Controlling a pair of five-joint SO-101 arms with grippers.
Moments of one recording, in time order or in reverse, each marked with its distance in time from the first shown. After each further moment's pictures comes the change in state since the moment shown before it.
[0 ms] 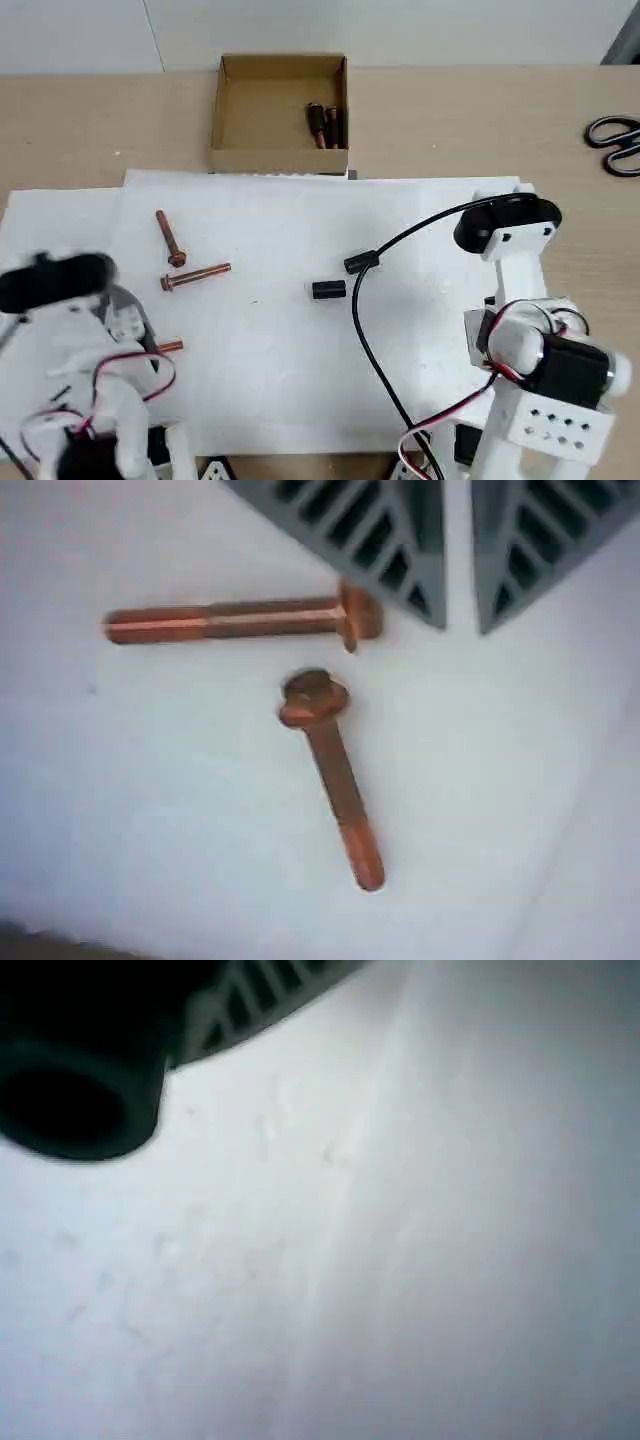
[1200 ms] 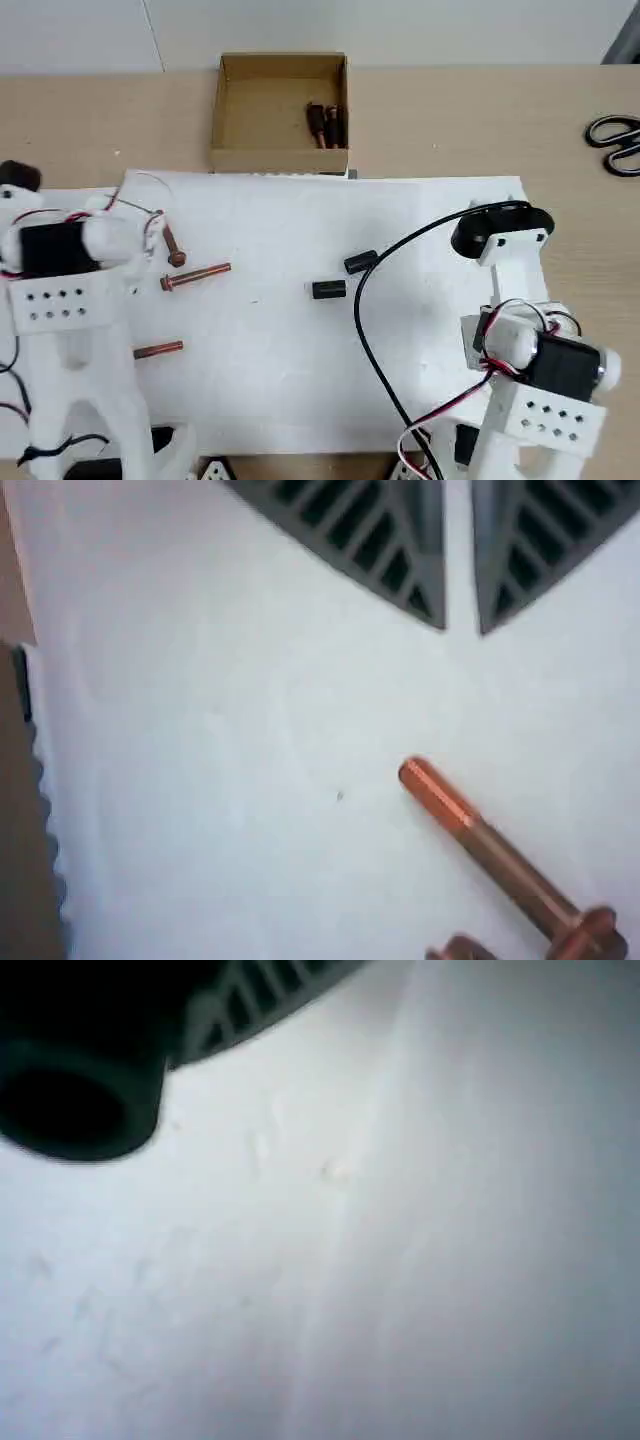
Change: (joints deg) left arm 9.2 62.2 -47.6 20.5 60.8; right arm 0.4 -0.8 6.1 -2.5 0.0
